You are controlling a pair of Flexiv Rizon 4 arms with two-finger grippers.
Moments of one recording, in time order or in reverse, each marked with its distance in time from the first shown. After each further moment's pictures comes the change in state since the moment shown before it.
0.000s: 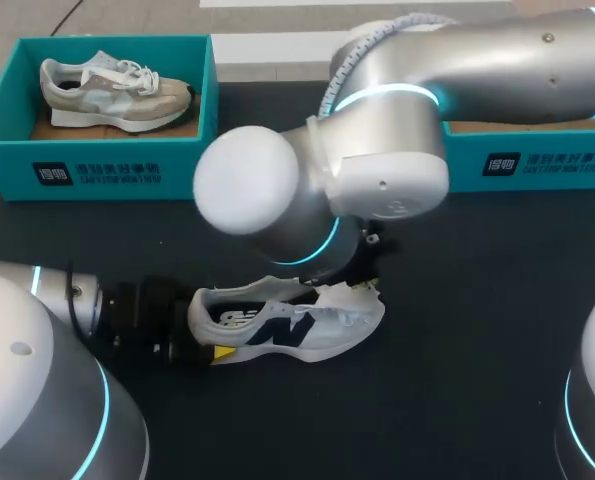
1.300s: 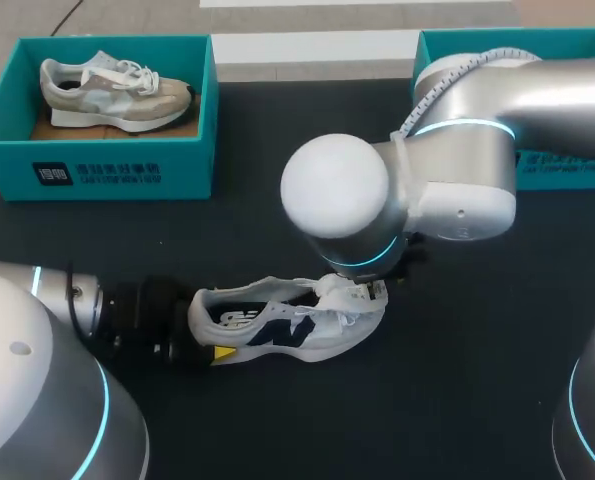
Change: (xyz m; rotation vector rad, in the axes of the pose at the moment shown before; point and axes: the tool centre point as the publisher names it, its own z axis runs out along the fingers) left arm 0.000 0.000 0.000 -0.002 0.000 -0.001; right arm -0.009 0.012 0.034 -0.052 0.131 0.131
